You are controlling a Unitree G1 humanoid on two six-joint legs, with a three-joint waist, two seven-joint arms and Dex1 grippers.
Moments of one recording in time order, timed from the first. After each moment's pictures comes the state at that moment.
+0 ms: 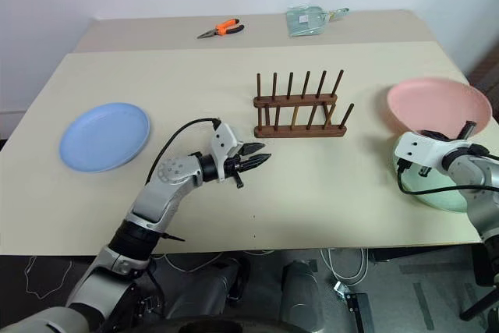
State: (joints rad) left arm -0.42 0.22 -0.28 0.02 -0.16 0.30 -0.73; right arm -0.22 -1.08 0.00 0.34 -0.46 -0.06 0.37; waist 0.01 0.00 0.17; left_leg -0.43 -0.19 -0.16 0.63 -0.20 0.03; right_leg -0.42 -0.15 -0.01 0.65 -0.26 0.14
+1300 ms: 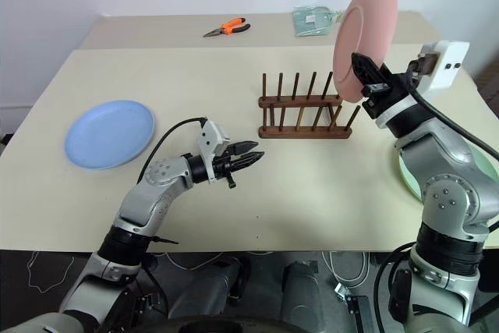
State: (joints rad) left arm -0.39 0.24 -0.22 -0.04 -0.25 0.34 -0.76; right arm -0.41 -0.53 -0.44 -0.38 0.90 0.71 0.23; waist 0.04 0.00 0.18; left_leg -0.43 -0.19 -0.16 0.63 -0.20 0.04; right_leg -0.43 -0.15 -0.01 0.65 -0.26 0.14
